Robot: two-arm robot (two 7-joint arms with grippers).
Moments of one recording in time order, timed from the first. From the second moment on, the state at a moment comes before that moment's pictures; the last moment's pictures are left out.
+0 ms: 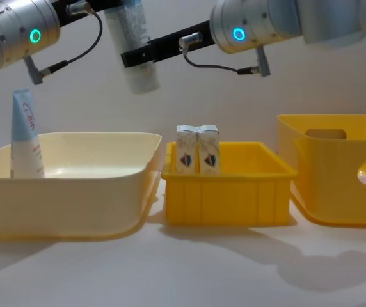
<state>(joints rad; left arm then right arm) -0.72 0.19 0.27 -1.17 -0.50 -0.09 -0.41 0.93 0.00 -0.52 -1.00 0.09 0.35 0.41</state>
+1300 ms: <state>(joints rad) -0.71 0.19 0.28 -1.18 -0.51 -0.09 -0.41 1.04 -0.08 -0.56 -0.77 0.04 0.26 0.44</state>
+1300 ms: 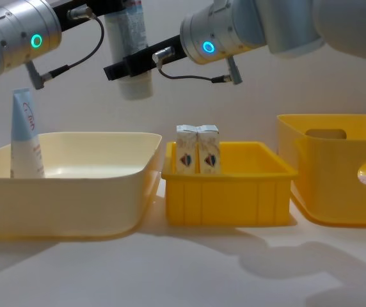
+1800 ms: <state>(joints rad) -0.71 0.19 0.28 -1.18 -0.51 -0.09 -0.41 1.04 -0.09 -0.56 -0.76 0.04 0.25 0.44</state>
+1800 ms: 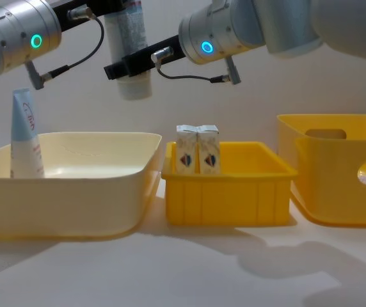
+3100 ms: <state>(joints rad) -0.71 0.19 0.28 -1.18 -0.51 -0.09 -0.41 1.04 -0.09 -0.56 -0.76 0.04 0.25 0.44</state>
